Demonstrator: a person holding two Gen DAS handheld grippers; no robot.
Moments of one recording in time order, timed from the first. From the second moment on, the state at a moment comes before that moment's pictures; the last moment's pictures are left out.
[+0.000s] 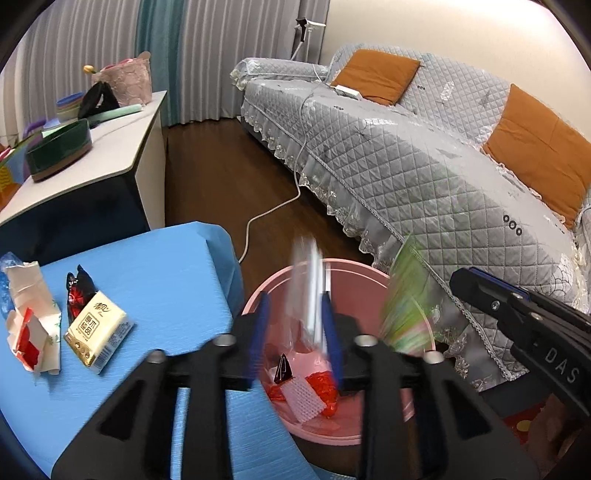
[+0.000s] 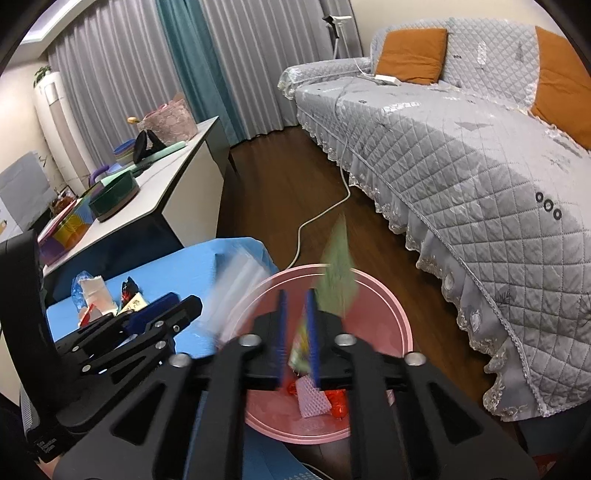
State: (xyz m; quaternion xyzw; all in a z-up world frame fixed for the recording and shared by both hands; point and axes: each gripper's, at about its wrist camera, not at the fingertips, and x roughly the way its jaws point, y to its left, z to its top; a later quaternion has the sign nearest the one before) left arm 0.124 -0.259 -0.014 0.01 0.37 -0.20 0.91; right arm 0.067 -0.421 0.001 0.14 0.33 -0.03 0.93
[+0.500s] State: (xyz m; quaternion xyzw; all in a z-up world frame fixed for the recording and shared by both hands) left arm 0.099 -0.208 0.014 0.01 0.34 -0.18 0.92; right arm 0.052 -0.385 0.025 0.10 0.28 -0.03 0.95
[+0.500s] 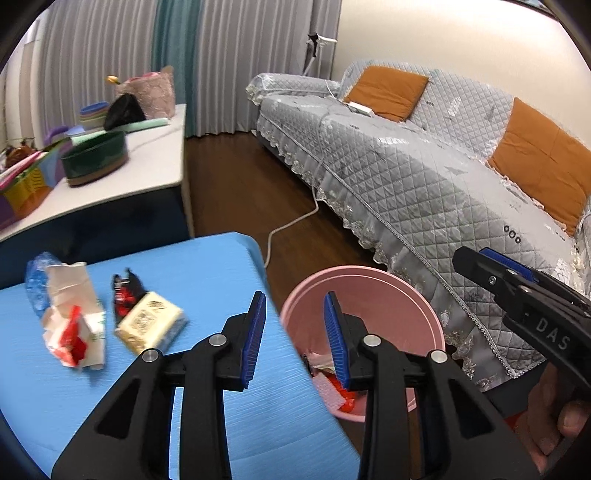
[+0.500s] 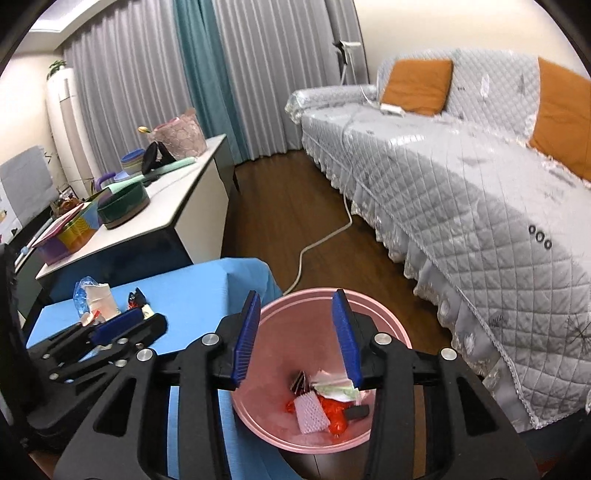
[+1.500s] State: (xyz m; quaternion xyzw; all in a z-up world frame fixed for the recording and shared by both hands) left arm 0.101 -0.020 -0.014 -0.05 0.34 -0.03 0.94; right arm 0.069 -0.258 0.012 0.02 0.28 0.05 0.96
